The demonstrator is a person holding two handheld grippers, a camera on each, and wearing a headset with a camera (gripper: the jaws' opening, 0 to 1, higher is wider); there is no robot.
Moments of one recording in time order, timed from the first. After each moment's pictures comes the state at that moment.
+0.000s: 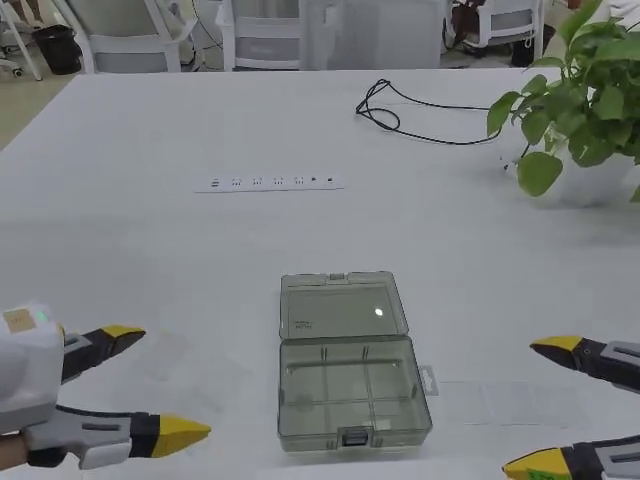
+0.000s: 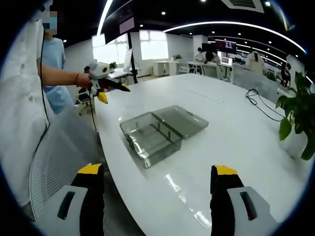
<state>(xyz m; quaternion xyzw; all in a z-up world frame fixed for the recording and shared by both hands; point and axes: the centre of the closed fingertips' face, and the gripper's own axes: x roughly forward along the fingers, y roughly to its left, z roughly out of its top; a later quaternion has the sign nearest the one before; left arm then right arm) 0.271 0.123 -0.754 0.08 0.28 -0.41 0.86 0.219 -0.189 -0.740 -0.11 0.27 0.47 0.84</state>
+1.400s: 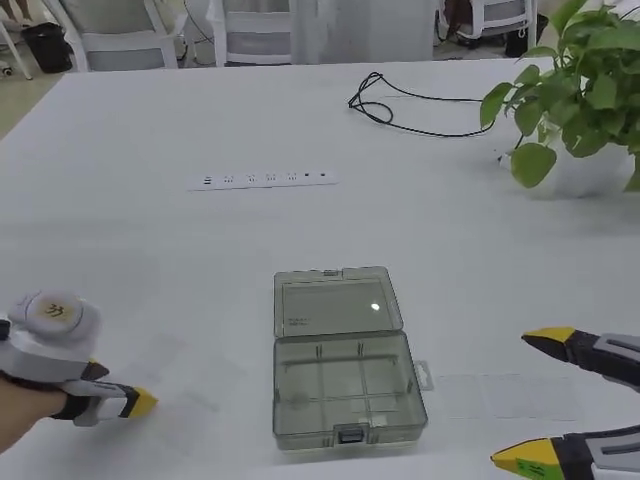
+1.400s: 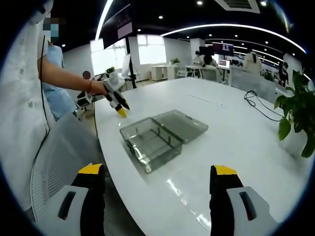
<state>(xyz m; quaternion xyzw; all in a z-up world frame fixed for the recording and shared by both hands) 0.300 0.192 -0.845 0.14 0.49 -0.24 0.82 0.221 -0.186 -0.735 -0.09 0.25 0.46 0.85</state>
